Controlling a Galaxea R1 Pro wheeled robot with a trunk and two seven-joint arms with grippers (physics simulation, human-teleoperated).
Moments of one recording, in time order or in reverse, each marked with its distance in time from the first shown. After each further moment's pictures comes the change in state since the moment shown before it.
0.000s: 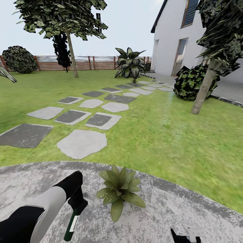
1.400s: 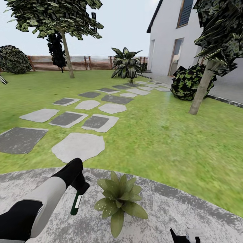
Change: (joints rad) left arm -0.056 0.011 -0.002 -0.144 0.013 0.001 0.000; right arm 0.000 0.003 0.002 0.001 0.000 0.000 -0.001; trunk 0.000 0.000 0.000
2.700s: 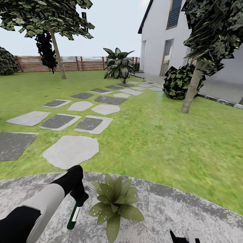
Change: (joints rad) left arm 0.058 0.019 -0.137 0.001 -0.008 -0.031 -0.153; right arm 0.000 -0.006 -0.002 0.028 -0.003 -0.002 -0.002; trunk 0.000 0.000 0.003
